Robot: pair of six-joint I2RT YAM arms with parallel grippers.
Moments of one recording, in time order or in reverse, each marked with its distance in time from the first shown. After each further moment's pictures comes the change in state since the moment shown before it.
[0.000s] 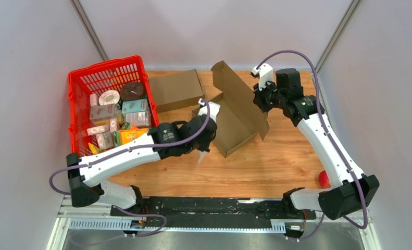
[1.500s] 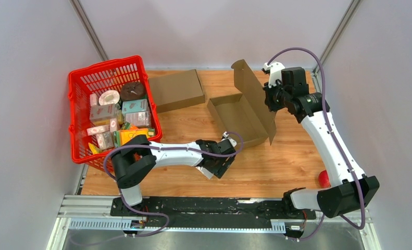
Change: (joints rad) left arm 0.056 0.452 -0.238 0.353 0.266 0.122; right arm -0.060 0.027 0.062 -0.130 0.132 0.117
